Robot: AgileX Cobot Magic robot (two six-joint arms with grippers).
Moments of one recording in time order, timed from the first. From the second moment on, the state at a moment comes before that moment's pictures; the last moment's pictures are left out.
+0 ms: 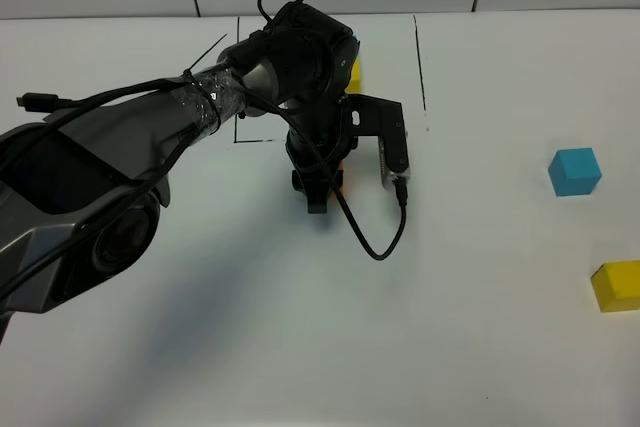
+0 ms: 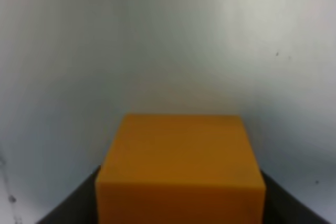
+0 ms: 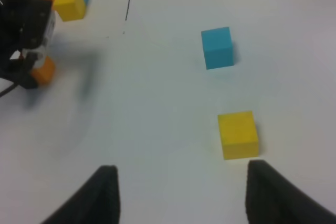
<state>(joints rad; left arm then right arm) -0.63 2.48 -2.04 0.09 1.07 0.90 -0.04 0.01 -0.50 0.12 1.05 0.03</state>
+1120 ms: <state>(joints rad) -0.53 2.22 -2.04 -0.03 1.13 0.58 -0.04 0.01 -0.50 0.12 1.05 0.03</state>
